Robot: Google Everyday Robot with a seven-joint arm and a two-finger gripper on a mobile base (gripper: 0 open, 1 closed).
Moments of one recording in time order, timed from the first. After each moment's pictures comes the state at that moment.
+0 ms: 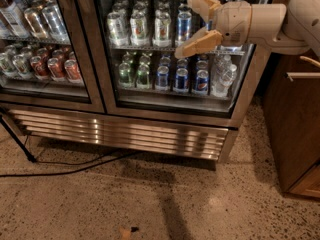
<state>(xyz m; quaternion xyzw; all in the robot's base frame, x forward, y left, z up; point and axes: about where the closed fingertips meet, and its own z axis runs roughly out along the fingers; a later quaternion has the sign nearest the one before) 0.643 -0.065 1.004 -0.53 0.51 0.33 0.59</state>
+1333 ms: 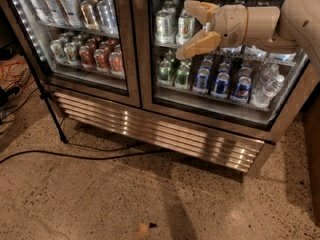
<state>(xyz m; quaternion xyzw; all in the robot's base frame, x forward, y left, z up) 0.656 -0.065 0.991 -0.53 0.51 0.36 0.58</state>
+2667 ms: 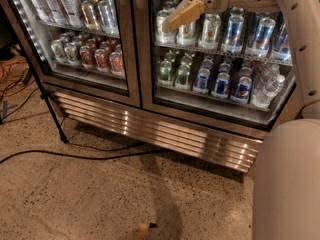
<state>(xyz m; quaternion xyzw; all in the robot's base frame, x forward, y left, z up) 0.700 -0.030 1.042 -0.60 0.47 0.30 0.58</state>
